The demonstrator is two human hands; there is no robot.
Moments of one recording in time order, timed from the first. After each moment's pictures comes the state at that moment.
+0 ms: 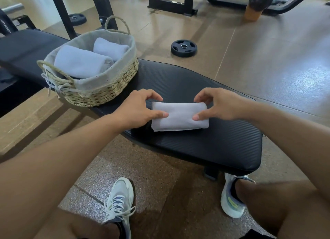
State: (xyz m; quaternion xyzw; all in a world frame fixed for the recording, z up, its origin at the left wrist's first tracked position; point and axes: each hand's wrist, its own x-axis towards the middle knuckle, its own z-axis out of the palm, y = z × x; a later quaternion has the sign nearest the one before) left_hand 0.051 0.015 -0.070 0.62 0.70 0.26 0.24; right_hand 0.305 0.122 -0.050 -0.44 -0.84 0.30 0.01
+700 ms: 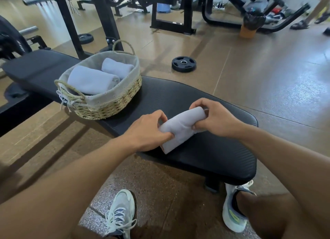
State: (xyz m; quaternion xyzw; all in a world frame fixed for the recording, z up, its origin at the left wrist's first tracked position) left_hand 0.084 -0.011 -0.054 0.63 0.72 0.17 0.23; right_hand 0.299 0.093 -0.049 -0.43 -0.78 0.42 0.18
